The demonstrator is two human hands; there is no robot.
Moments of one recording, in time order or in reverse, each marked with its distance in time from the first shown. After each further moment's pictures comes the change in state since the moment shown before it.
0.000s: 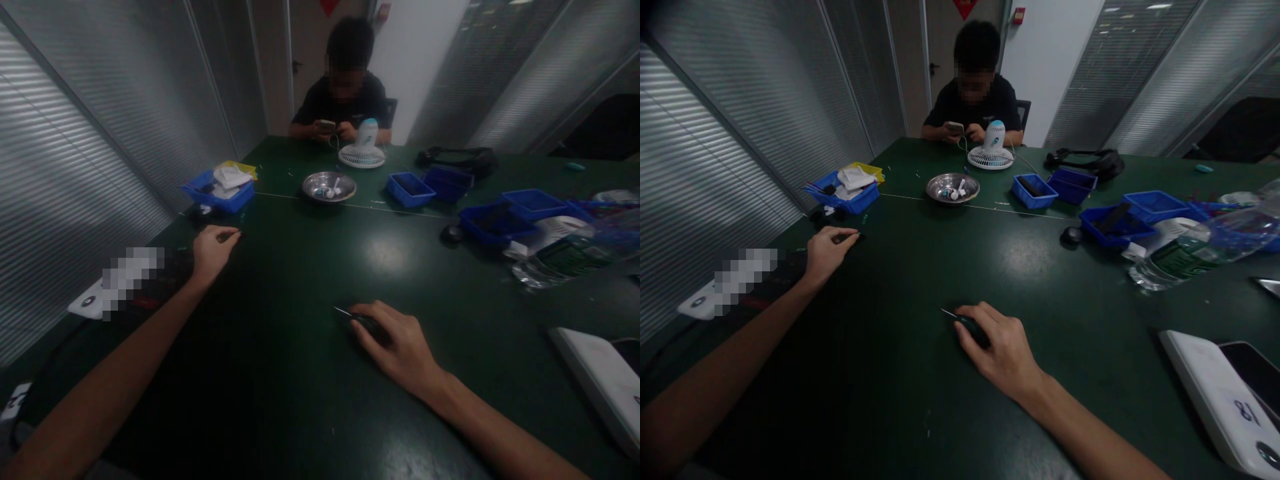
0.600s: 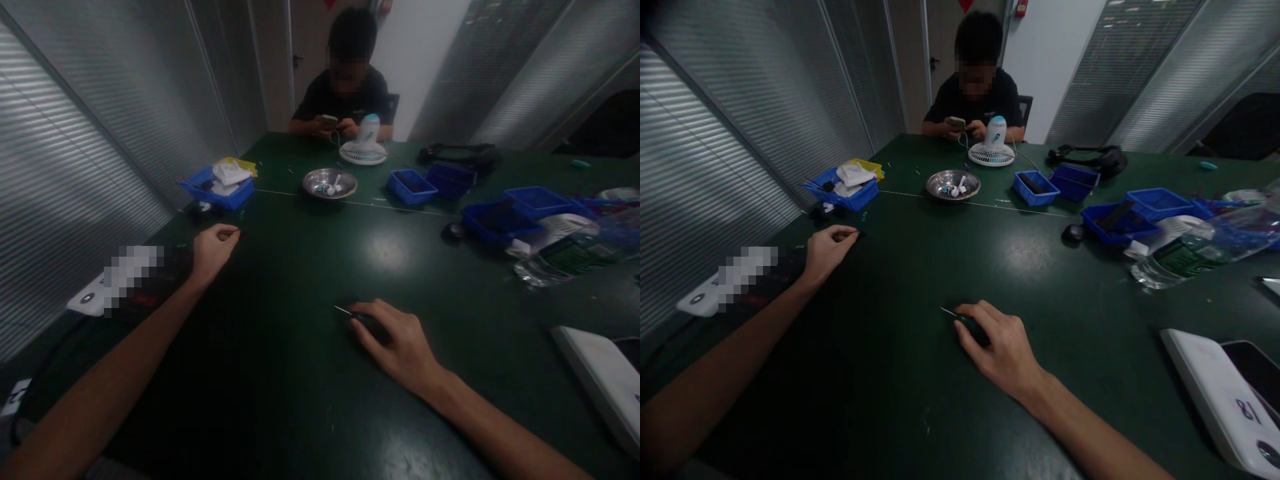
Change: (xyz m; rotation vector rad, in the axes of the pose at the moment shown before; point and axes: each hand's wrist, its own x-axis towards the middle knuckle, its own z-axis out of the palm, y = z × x) left_hand -0.003 0.007 -0.001 -0.022 -0.066 -0.158; right_hand 0.000 -0.001 -0.002 0.008 -0.022 0.007
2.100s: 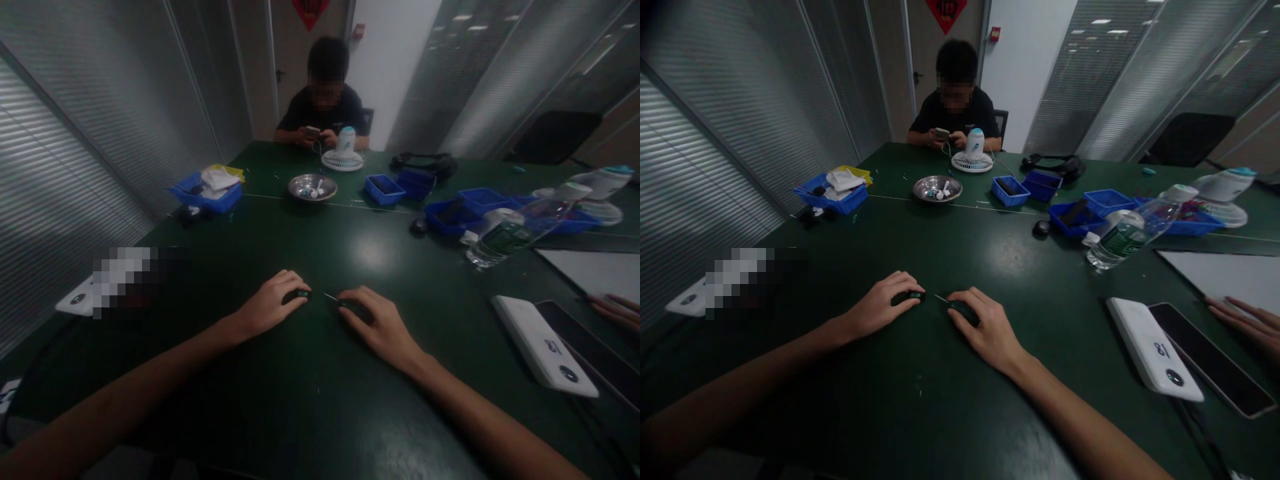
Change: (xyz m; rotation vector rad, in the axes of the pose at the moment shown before) left_hand -0.147 0.113 0.004 -0.304 -0.730 0.709; right_hand -0.017 -0.011 -0.009 0.075 0.023 0.069
